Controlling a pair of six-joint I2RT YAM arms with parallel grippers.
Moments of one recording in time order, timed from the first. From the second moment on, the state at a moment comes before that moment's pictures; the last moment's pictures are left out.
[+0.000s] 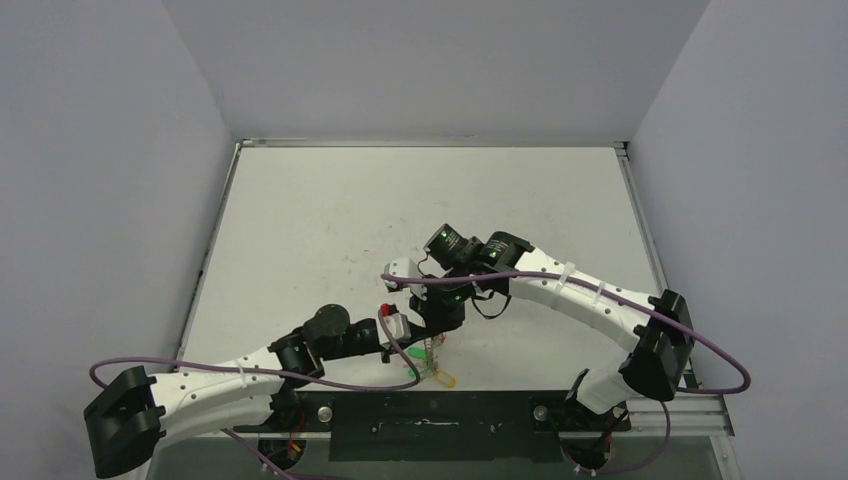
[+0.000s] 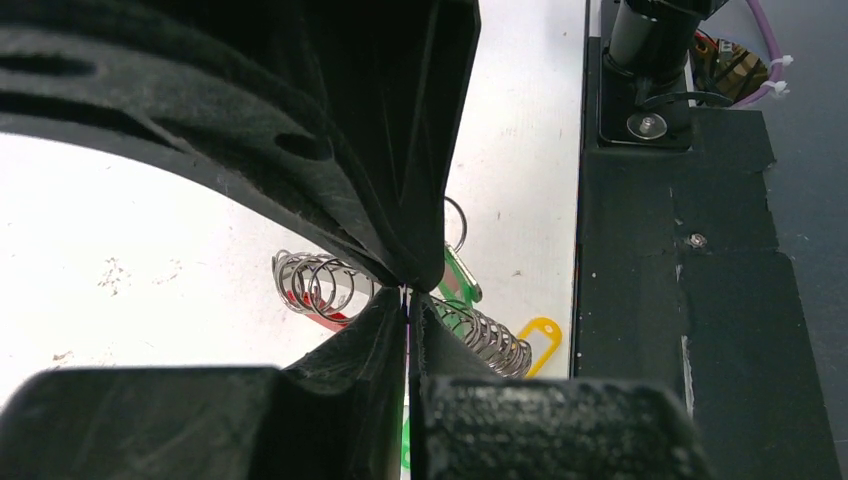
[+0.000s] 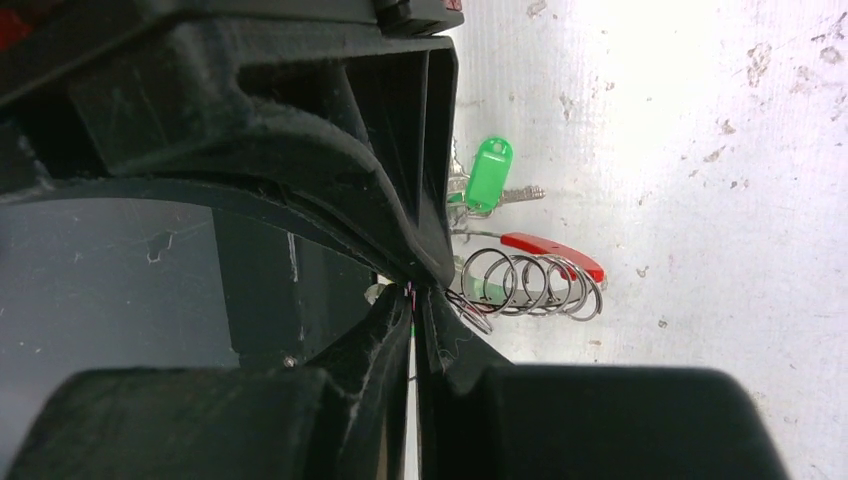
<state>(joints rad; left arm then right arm) -1.04 0.87 0.29 0.43 0.31 0.13 0.96 1.50 1.32 -0.96 -0.53 -0.38</state>
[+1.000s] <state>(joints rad) -1.05 0.77 0.06 0.87 0.22 0.12 0.93 1.11 0.96 -0.49 -0.45 0.04</state>
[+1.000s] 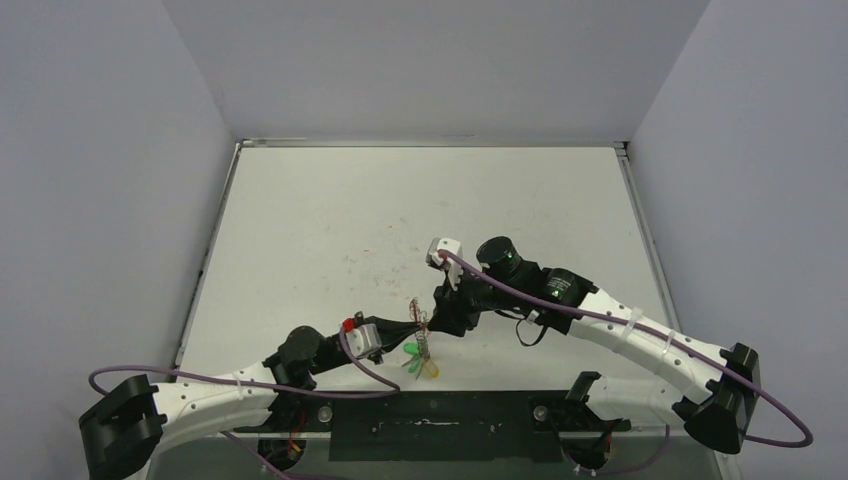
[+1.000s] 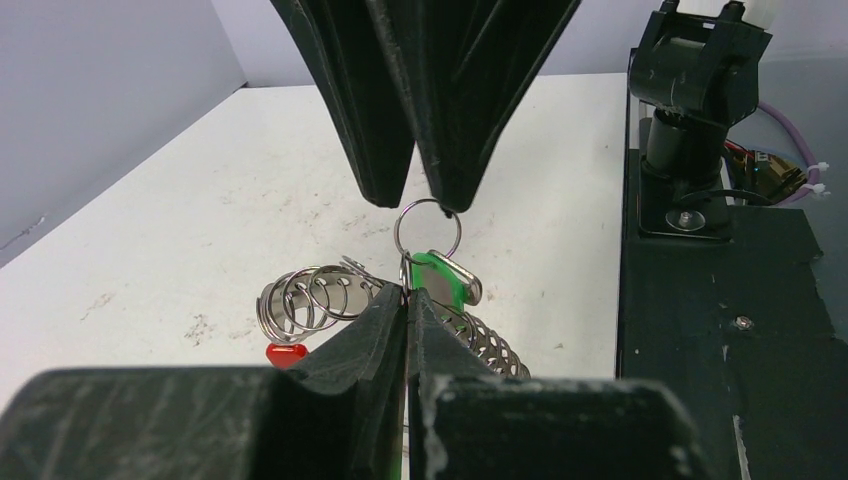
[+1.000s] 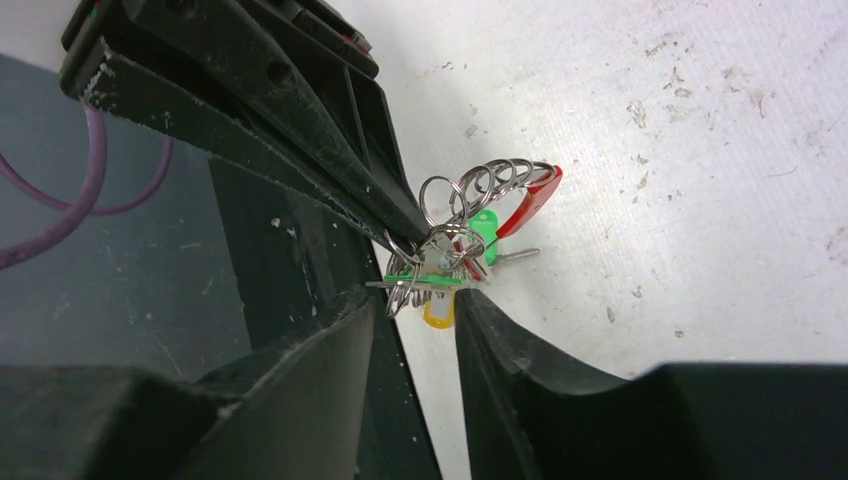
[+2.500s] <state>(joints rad) -1.05 0.73 0.06 0.85 0.22 0.12 0.98 1.20 0.92 -0.45 -0.31 0.02</state>
